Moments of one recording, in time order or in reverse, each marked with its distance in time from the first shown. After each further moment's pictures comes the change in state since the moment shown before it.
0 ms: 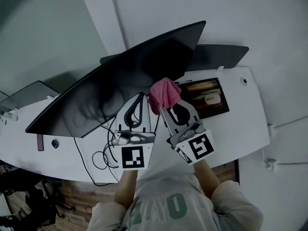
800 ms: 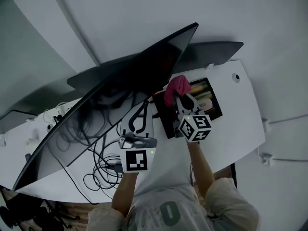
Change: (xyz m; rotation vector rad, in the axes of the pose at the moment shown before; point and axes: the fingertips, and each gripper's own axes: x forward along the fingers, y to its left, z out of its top) left arm 0.095 -0.044 -0.107 -0.089 0.109 -0.164; right arm -0.006 -0.210 -0.184 0.304 0.255 -0.446
